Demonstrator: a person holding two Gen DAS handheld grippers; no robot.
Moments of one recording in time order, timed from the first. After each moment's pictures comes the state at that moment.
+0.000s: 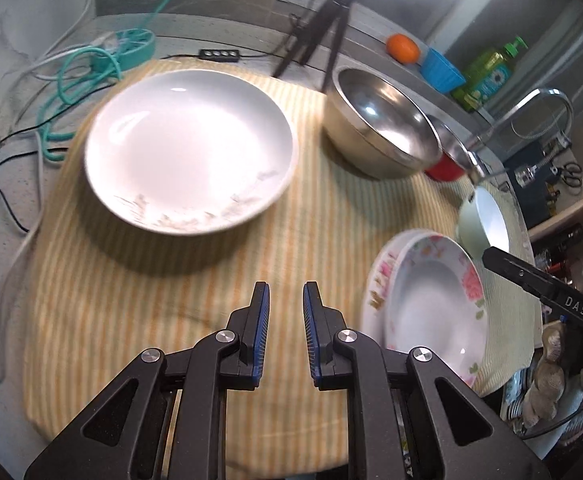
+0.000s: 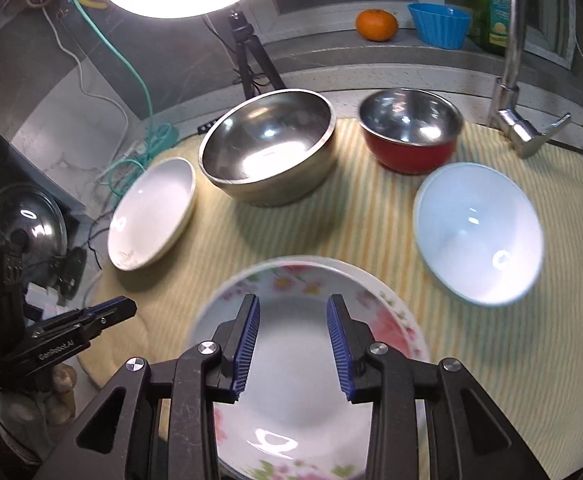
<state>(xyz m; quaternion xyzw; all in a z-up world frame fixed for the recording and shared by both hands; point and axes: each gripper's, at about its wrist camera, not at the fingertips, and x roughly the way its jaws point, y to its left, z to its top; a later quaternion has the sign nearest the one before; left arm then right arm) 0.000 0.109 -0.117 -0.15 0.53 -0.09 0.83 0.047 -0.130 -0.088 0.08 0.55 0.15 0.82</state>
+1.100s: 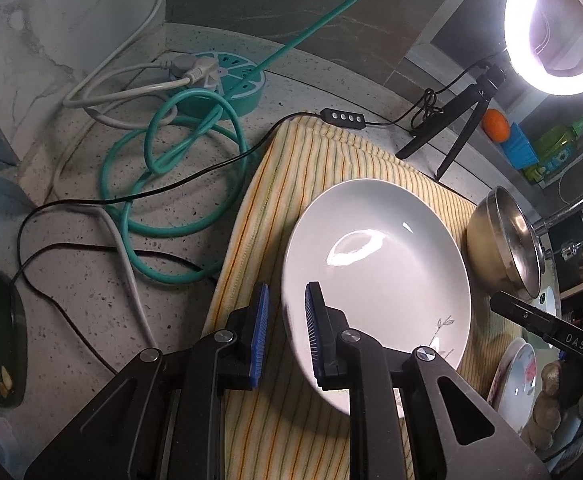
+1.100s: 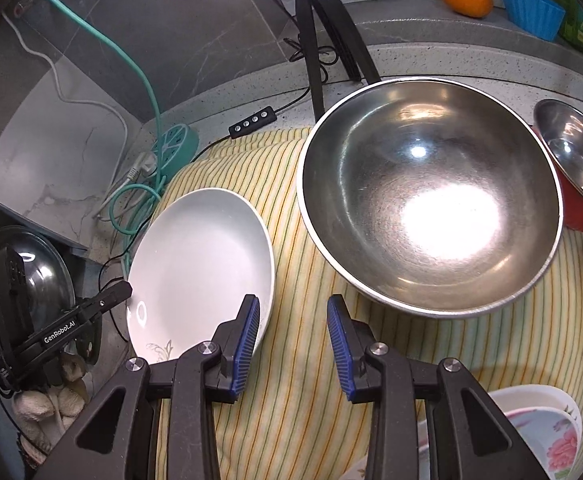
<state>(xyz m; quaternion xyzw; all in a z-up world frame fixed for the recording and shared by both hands) 0.107 0.252 -0.143 -0.16 0.52 -0.04 0.84 0.148 -0.003 -0.140 0.12 0.58 0.15 0.79</state>
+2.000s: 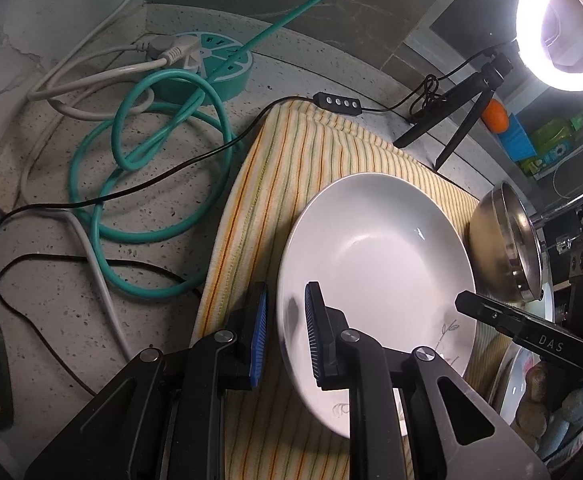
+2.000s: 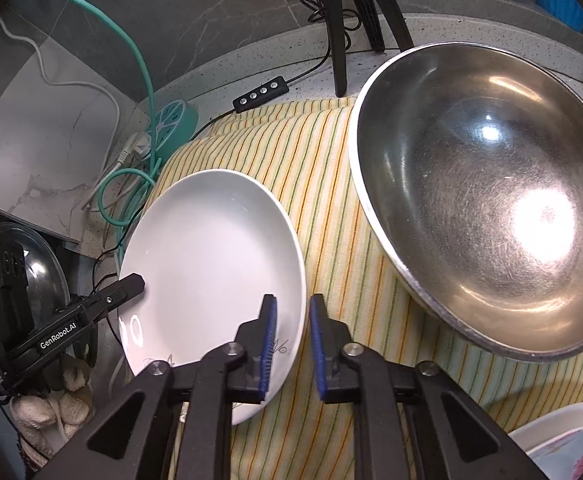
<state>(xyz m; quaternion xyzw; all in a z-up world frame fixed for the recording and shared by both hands) 0.126 0.251 -0.160 -0.17 0.54 -0.07 0.82 0.165 0.026 -0.166 0.12 0.61 0.15 0.77</state>
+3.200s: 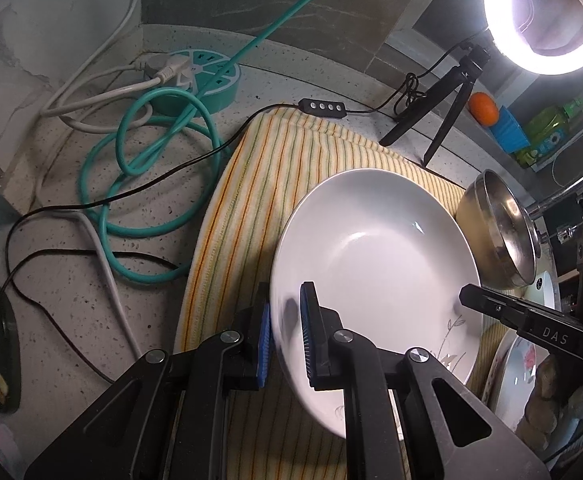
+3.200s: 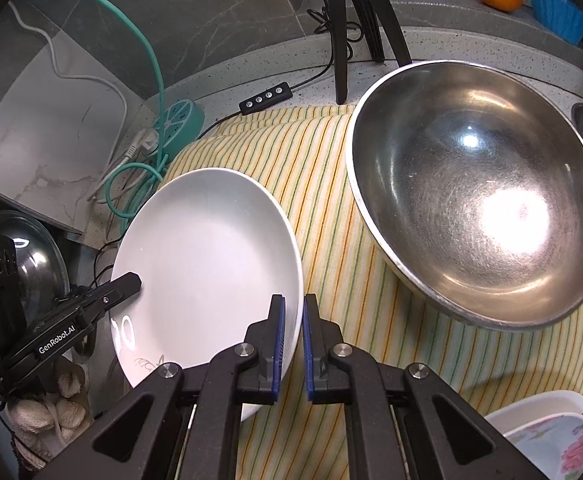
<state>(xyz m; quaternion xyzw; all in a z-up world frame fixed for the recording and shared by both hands) 0.107 0.236 -0.141 -0.15 0.53 -0.06 0.84 0.155 0.022 -0.150 0.10 0.60 0.16 0.78</state>
